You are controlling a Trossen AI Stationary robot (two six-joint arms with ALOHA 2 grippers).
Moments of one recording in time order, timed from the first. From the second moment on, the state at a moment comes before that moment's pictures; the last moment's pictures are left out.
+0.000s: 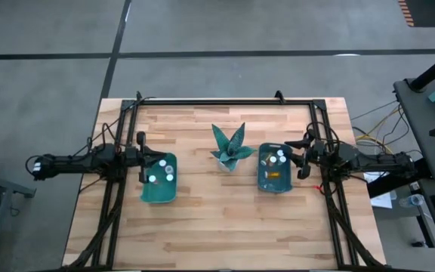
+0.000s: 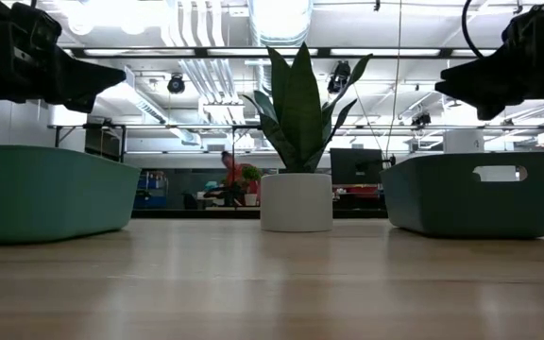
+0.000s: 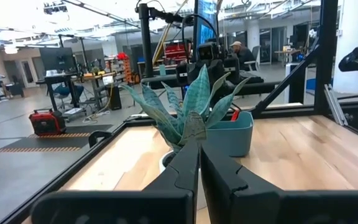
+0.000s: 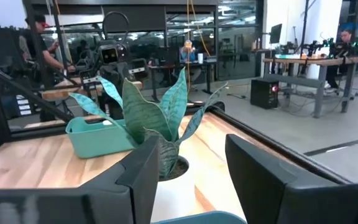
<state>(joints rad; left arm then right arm) 0.01 0.06 0.01 0.10 -0.12 0.12 0.02 0.02 0.01 0.09 0.27 0.01</state>
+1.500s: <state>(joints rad) 0.01 0.06 0.00 0.10 -0.12 0.12 0.02 0.02 0.01 0.09 0.27 0.03</state>
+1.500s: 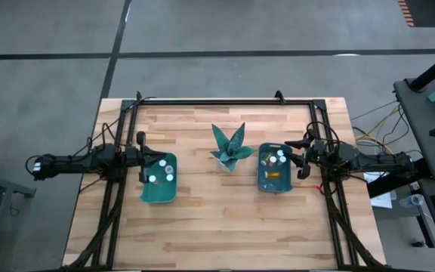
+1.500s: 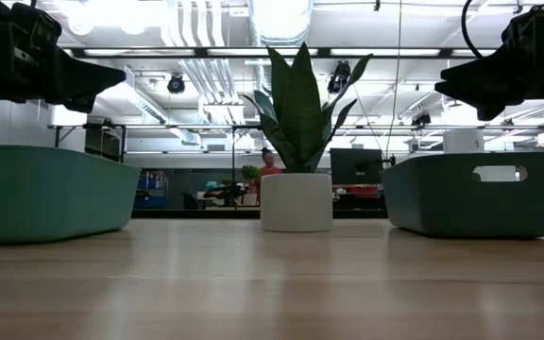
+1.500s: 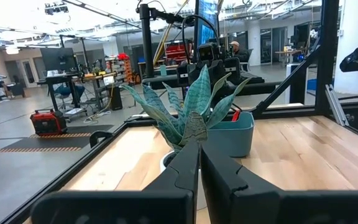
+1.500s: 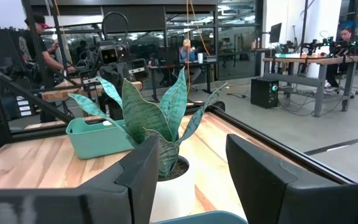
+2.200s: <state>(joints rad) 0.01 0.06 0.00 0.10 -0.12 0.12 0.02 0.02 0.01 0.09 0.27 0.03</state>
